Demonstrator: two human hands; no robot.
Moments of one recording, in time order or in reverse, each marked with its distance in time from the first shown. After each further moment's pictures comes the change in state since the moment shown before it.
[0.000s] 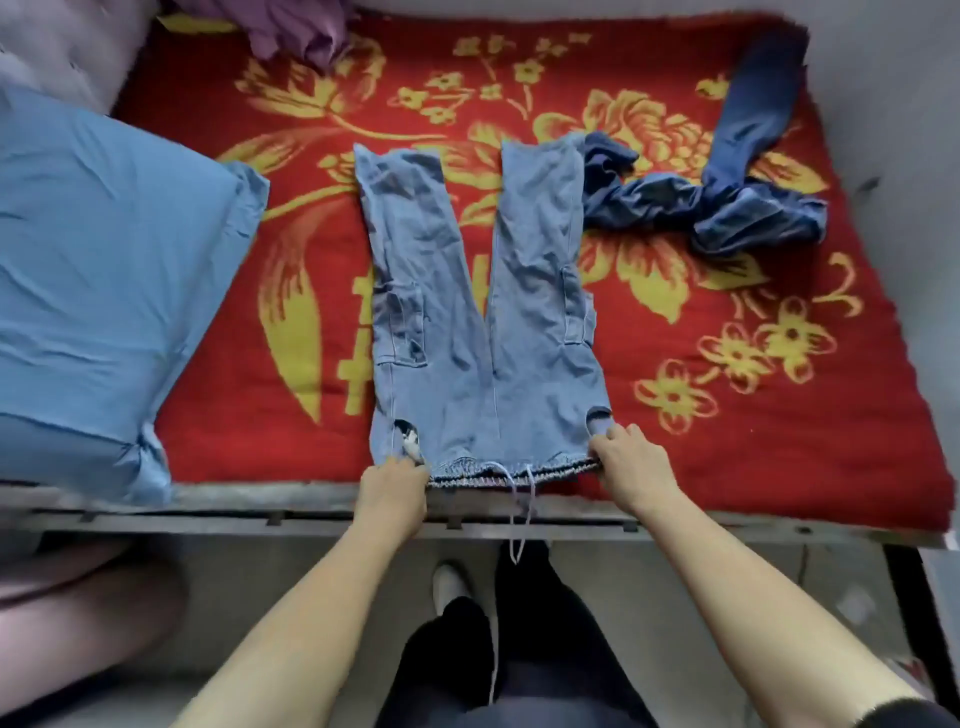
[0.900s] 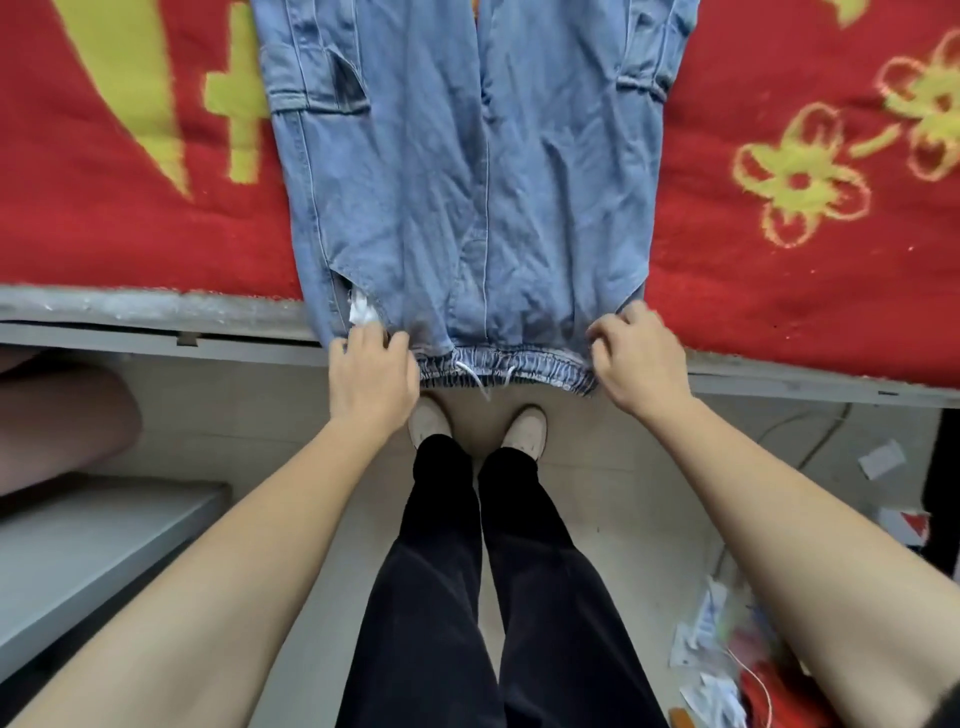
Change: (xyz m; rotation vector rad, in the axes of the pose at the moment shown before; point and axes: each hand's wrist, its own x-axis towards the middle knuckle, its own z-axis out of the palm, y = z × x) left_hand 0.033 0.067 0.262 -0.137 0.136 -0.113; right_hand 0.031 0.001 0.270 0.355 -0.026 -0.001
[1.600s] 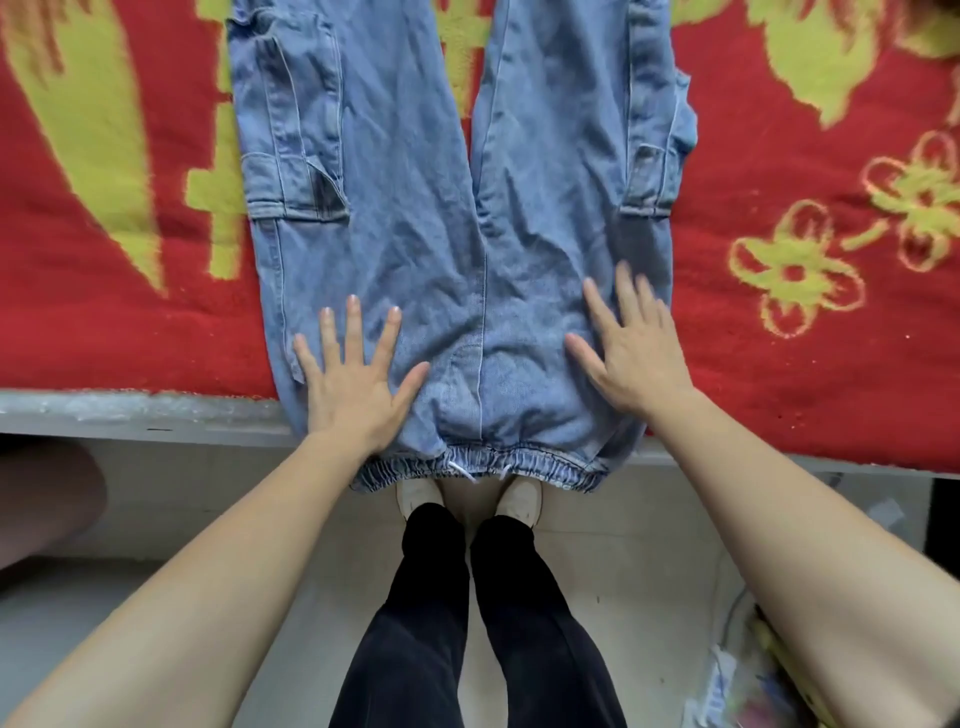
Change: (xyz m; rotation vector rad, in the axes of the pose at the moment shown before) left_hand 0.106 -0.020 -0.004 -0.084 -0.086 -0.073; right_hand 0.119 0.005 -0.027 -0.260 0.010 -0.090
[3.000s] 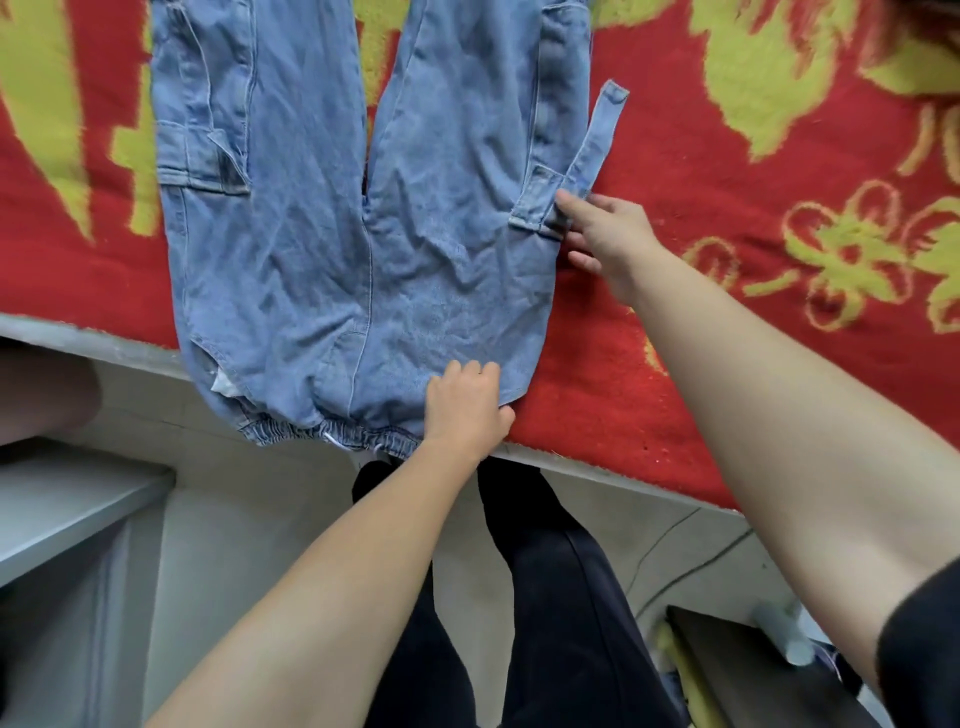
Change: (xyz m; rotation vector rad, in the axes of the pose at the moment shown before) left_hand -0.001 0.279 -0.014 -0.117 -0.159 -0.066; right_hand 0.124 0.107 -0.090 1.423 -0.328 0.449
